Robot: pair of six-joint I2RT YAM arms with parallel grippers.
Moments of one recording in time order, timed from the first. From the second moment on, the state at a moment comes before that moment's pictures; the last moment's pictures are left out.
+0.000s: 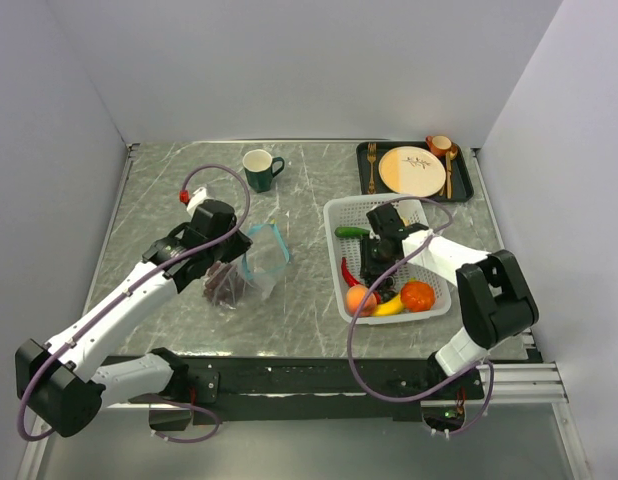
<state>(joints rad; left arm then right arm) -0.58 1.11 0.98 -0.57 -0.26 -1.01 0.40 1.59 0.90 -0.49 -0.02 0.38</state>
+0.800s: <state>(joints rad) -0.58 1.12 0.99 -0.59 -0.26 -1.01 0.39 1.23 0.89 -0.39 -0.06 0.47</state>
